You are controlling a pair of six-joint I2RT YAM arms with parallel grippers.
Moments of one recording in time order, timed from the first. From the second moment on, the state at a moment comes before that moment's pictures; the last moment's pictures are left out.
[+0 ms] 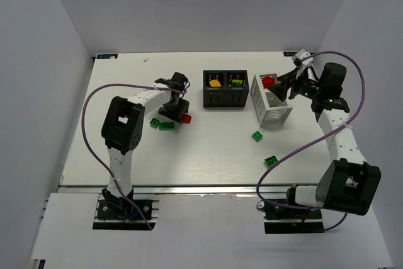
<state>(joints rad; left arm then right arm) -0.44 2.07 1.53 -0.80 -0.13 -1.56 -0.13 1.30 1.05 -0.11 -0.94 -0.33</state>
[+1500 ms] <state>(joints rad) -0.46 1.44 0.94 0.15 0.24 -1.50 0.59 1.52 1.23 -0.09 -0.60 0.29</state>
